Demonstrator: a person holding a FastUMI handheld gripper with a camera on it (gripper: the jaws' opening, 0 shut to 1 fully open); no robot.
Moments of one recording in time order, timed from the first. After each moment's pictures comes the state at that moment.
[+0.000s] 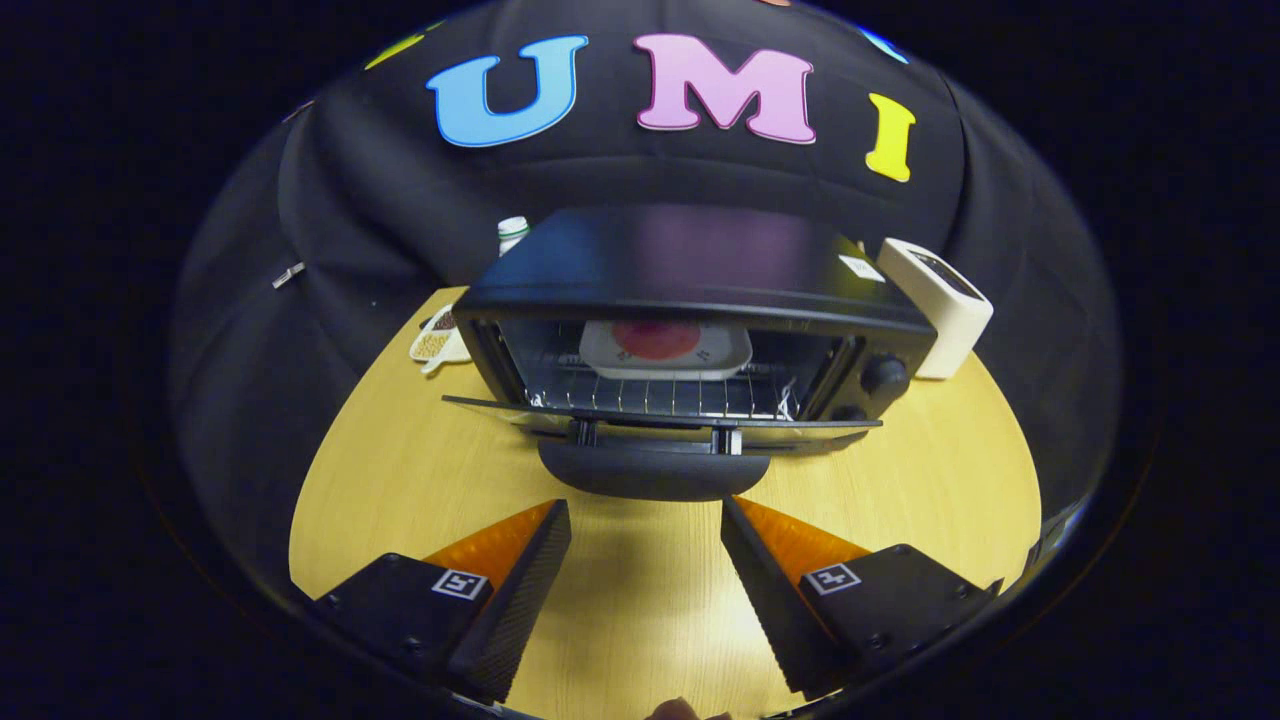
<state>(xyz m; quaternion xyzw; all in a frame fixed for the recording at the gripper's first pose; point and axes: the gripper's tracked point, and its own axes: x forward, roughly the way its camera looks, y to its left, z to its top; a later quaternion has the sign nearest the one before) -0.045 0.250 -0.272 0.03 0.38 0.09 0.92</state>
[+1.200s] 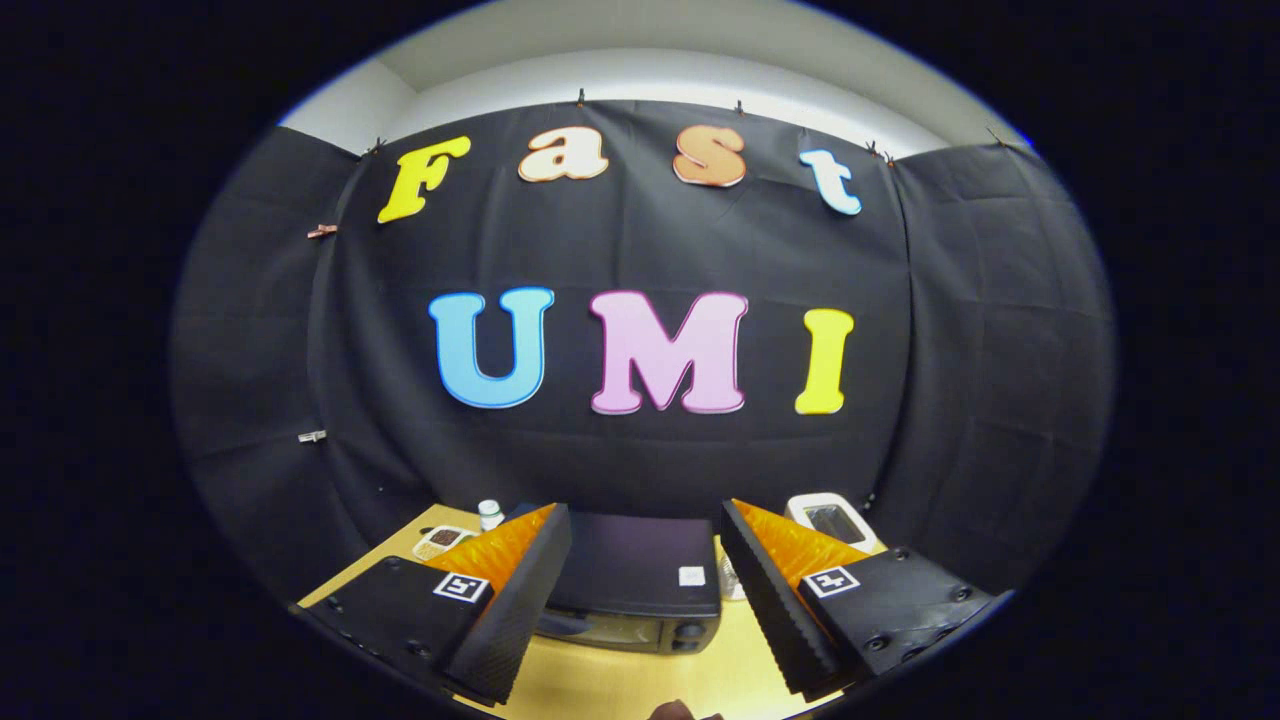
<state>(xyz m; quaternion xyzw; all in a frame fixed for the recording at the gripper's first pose) -0.004 0.089 0.020 0.03 0.04 0.07 1.00</state>
